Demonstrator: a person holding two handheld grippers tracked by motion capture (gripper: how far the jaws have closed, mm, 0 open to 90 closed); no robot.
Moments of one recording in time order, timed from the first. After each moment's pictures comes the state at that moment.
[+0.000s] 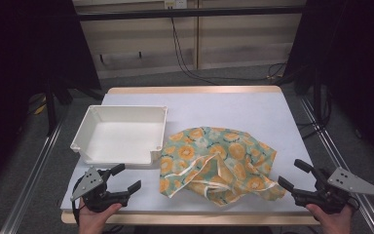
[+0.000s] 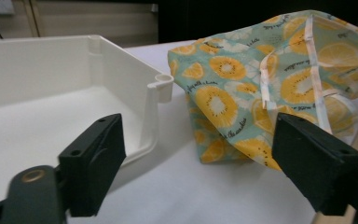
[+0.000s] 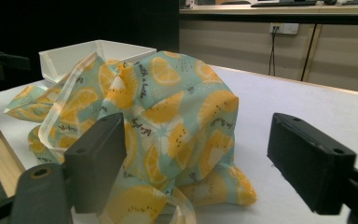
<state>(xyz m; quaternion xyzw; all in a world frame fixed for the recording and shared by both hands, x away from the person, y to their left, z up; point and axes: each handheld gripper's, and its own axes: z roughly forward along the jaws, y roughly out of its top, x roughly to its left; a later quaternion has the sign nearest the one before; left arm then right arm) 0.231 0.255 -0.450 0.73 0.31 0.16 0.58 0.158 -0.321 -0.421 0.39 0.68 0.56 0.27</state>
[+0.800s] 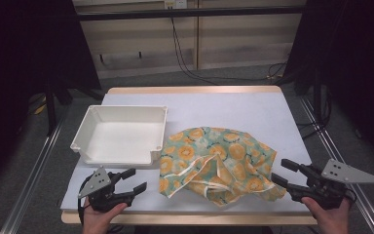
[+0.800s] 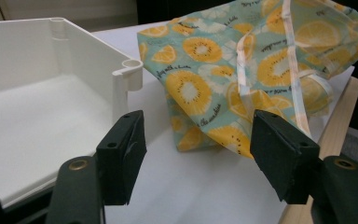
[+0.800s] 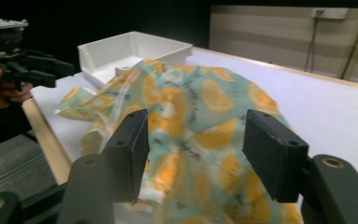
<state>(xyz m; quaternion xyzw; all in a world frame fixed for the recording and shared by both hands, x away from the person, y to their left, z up) 0.229 0.240 -0.447 0.77 0.28 0.13 0.56 0.164 -0.299 -0.388 0.36 0.71 0.56 0.21</state>
